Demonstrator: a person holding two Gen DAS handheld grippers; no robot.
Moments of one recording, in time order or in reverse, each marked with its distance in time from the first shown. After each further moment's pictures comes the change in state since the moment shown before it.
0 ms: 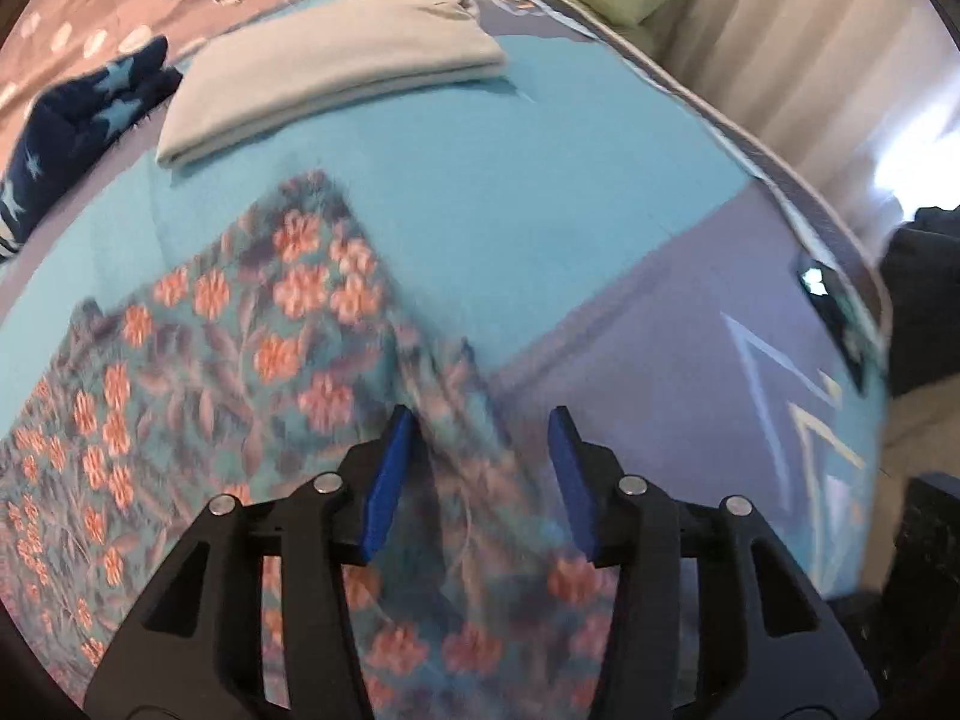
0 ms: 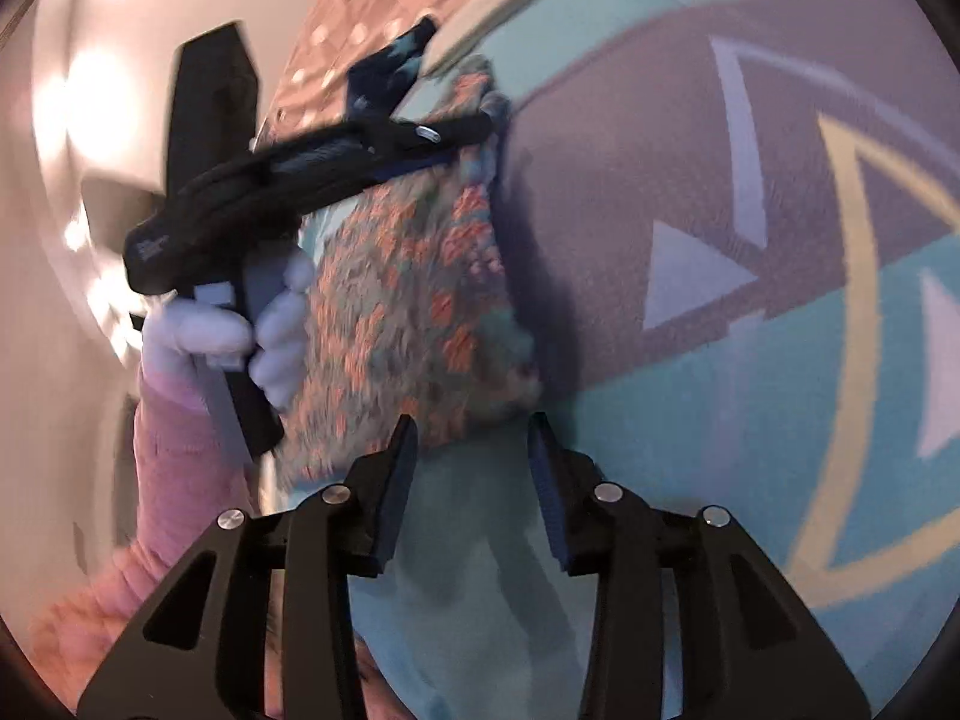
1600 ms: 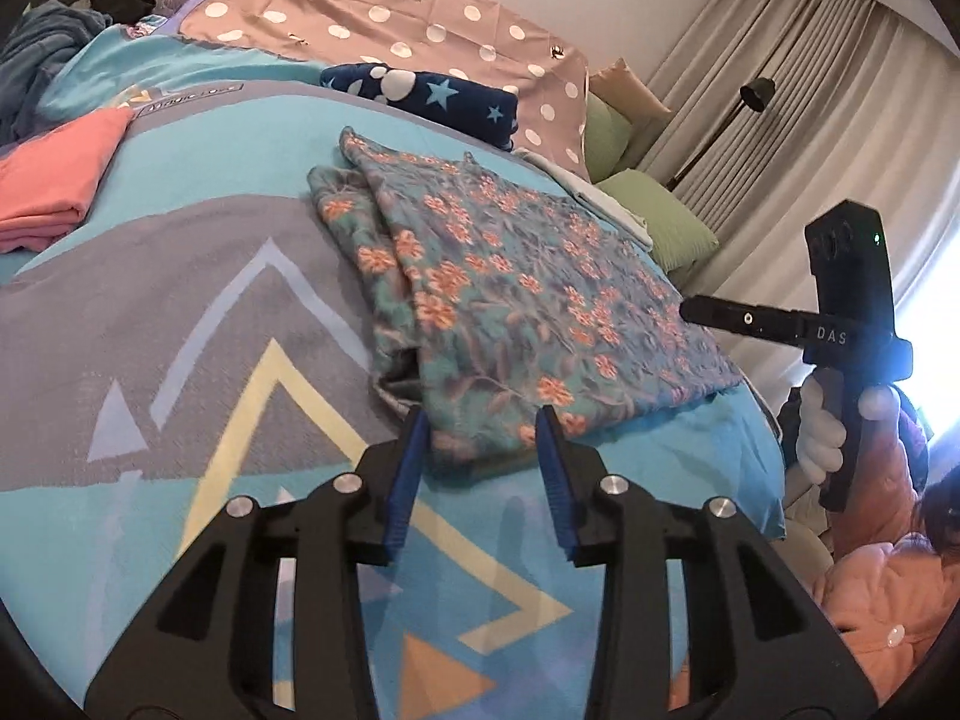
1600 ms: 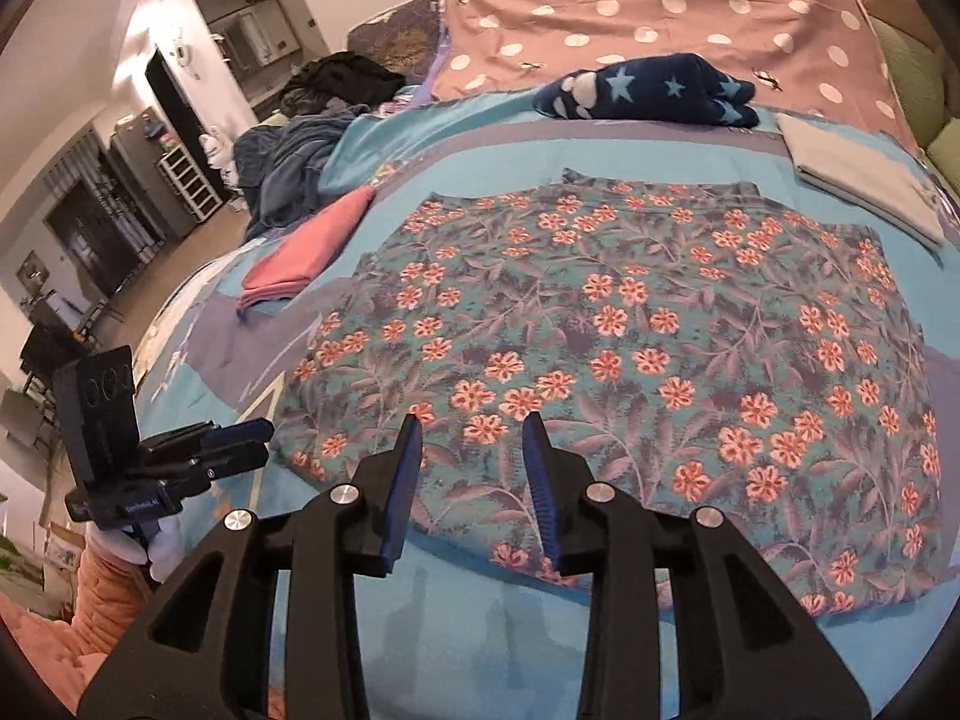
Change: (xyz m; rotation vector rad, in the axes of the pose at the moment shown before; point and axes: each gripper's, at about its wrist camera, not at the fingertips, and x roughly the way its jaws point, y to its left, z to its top) left arm -0.176 0.256 -0.430 -0.475 -0.554 -0.230; right arm 0.175 0.244 -0.089 -0.752 0.070 -0.305
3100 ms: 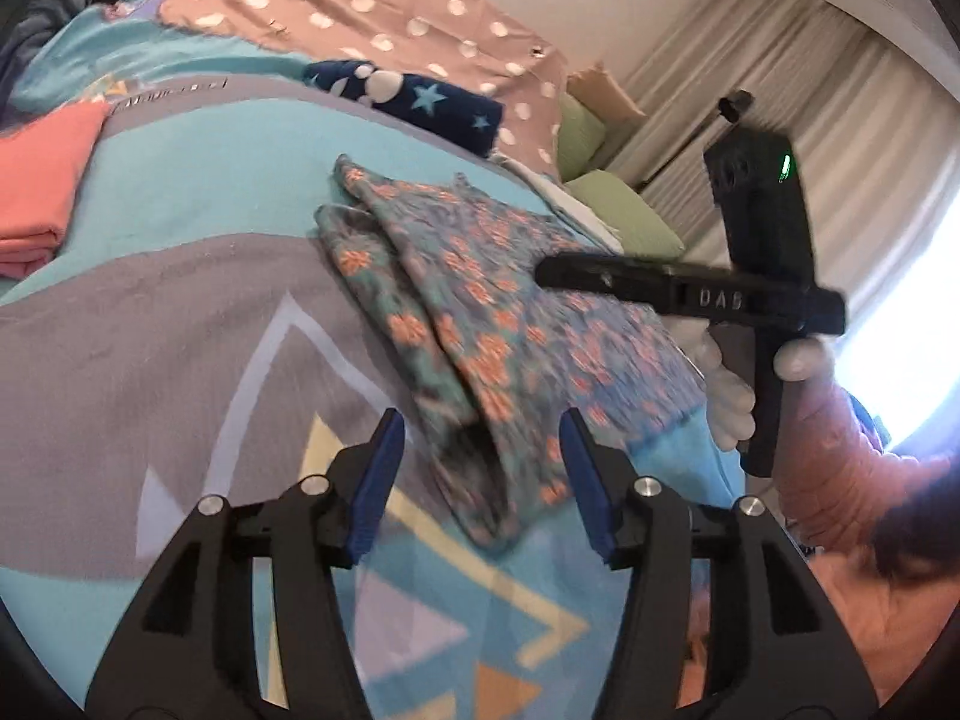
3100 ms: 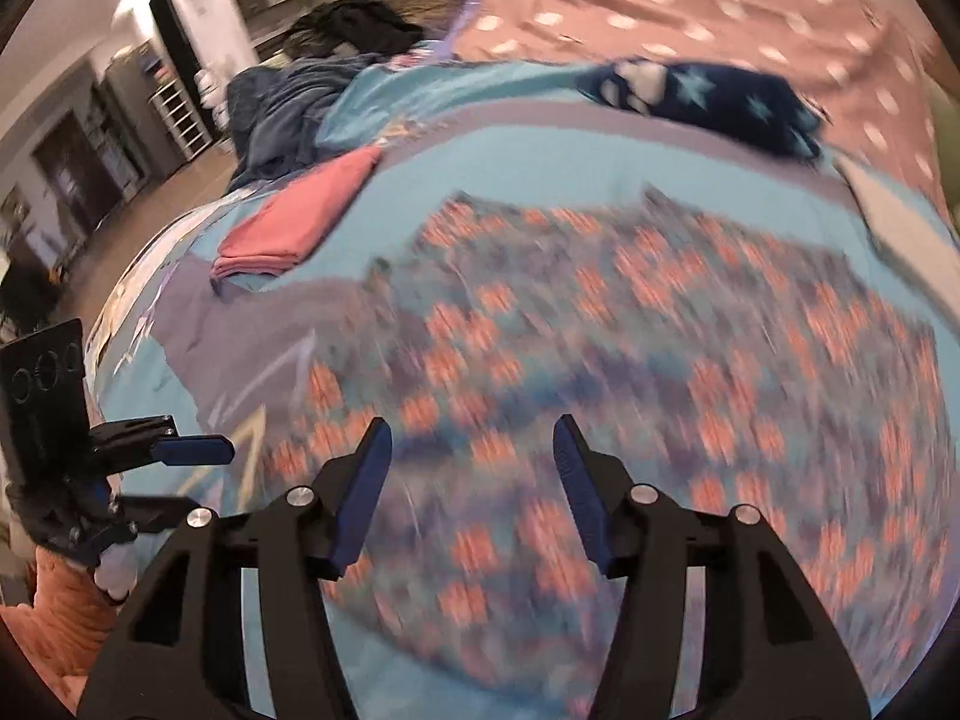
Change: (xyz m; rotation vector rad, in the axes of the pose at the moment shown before) left arm -0.008 0.038 0.032 -0.032 0.053 -0.112; right arm 0.090 0.067 0.071 -0.181 0.102 -0.042
